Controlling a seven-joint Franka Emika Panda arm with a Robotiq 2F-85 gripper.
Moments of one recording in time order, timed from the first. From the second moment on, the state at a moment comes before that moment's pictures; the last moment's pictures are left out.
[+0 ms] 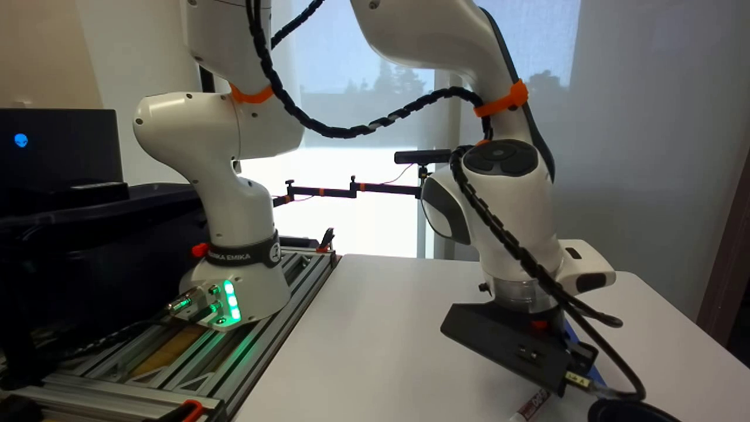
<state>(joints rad) -0.73 0.45 0.54 -2.44 0.76 3.08 -1.93</state>
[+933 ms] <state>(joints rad) -0.14 0.21 -0.01 -2.60 0.62 3.10 -1.38</state>
